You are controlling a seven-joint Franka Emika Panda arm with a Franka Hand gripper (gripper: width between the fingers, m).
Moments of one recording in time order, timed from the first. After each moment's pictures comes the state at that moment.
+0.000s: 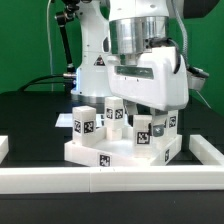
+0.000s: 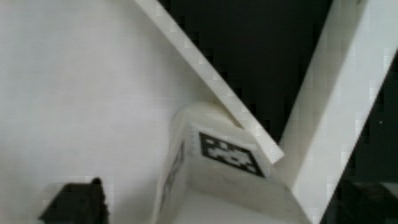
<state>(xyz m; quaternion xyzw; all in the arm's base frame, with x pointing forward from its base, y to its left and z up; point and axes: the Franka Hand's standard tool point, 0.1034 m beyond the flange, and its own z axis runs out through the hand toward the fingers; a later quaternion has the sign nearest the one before) 0.607 0.032 0.071 -0.81 0.58 -0.01 0.06</state>
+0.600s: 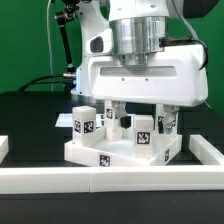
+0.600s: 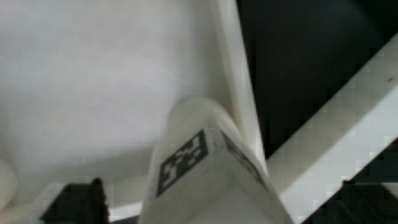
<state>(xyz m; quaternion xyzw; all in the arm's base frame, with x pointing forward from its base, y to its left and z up) 0.607 0.032 0.072 -0.94 0.34 -0.02 0.05</state>
